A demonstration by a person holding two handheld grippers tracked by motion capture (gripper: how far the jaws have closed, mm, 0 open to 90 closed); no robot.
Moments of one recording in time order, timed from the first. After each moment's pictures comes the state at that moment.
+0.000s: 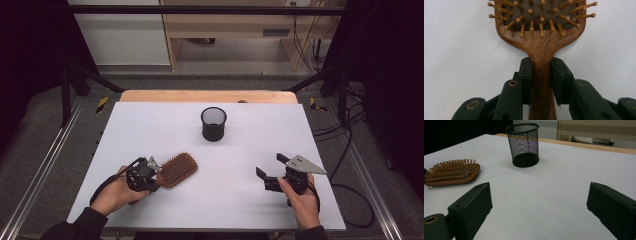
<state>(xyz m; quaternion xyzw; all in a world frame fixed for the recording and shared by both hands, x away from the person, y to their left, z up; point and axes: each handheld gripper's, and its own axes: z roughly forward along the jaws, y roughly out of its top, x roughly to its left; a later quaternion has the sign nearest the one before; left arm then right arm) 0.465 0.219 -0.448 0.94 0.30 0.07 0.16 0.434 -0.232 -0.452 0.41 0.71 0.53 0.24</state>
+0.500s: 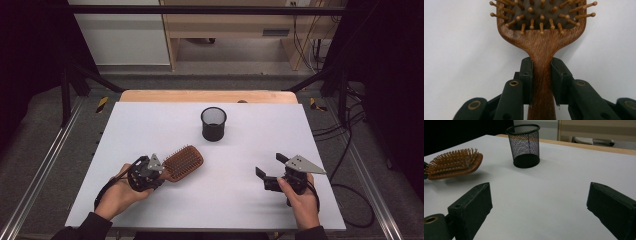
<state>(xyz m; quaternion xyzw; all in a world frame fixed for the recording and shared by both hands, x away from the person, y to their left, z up) 0.459 0.205 -0.439 0.93 0.27 0.14 0.22 0.435 -0.230 -0.451 0.41 0.71 0.53 0.24</state>
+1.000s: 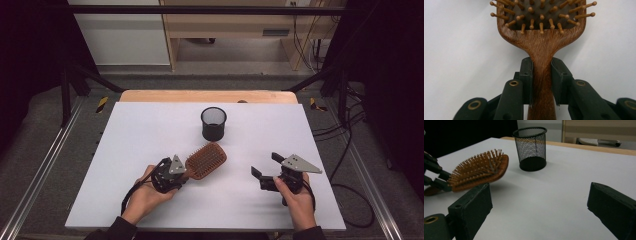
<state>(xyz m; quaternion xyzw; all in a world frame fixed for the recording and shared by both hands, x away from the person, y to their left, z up) 0.458 0.147 -0.453 0.91 0.25 0.16 0.30 0.436 -0.219 -0.449 0.40 0.70 0.55 0.22</state>
